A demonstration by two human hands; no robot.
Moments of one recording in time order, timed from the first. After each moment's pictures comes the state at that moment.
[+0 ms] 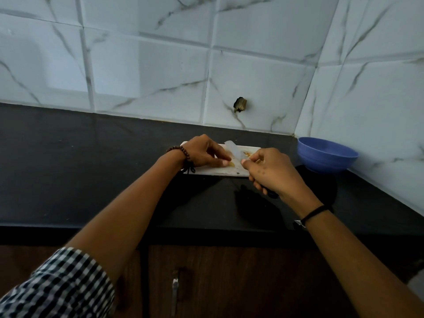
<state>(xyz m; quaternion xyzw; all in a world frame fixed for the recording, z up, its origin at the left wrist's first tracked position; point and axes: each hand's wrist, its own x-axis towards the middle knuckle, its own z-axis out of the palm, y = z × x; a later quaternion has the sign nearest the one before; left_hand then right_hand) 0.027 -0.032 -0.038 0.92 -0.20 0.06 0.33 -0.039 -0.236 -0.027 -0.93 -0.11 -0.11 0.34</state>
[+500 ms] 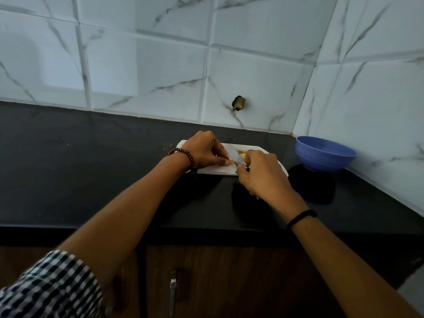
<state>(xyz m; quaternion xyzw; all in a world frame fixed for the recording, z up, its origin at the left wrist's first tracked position) 0.029 -0.043 -0.042 0.92 -0.21 0.17 0.28 -0.040 -0.222 -0.040 -0.96 -0.12 -0.17 0.18</state>
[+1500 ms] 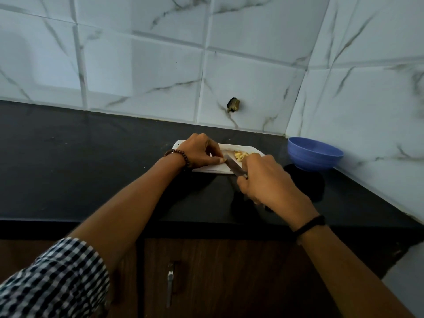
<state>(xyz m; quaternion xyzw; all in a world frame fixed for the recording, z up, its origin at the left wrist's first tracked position) 0.027 -0.040 -0.046 0.92 -0.21 0.16 0.29 -0.086 -0.225 -0.016 -0.98 -0.11 -0.11 0.08</state>
